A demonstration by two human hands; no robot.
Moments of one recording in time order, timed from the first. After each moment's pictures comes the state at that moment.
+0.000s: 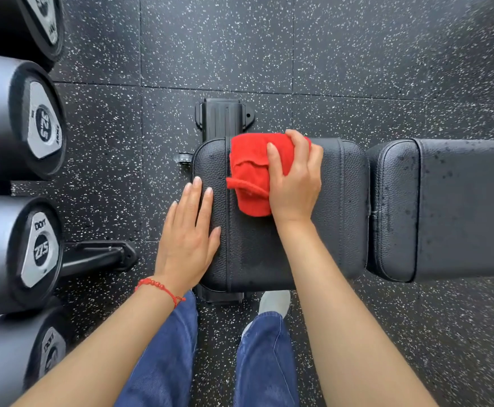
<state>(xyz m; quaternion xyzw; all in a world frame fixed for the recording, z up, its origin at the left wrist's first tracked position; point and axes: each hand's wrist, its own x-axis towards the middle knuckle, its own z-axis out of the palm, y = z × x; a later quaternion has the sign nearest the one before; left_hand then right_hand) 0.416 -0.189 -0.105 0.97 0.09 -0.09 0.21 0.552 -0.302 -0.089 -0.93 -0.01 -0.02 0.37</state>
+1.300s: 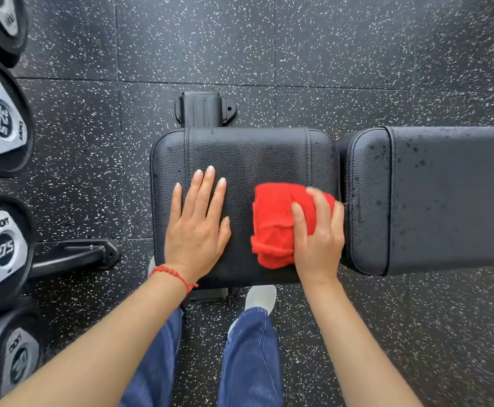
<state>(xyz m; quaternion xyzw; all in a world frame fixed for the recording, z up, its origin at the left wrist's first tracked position) 0.448 -0.252 -0.115 0.99 0.06 -0.02 0.12 0.507 -0.422 -0.094 -0.95 -0.02 -0.02 0.32</state>
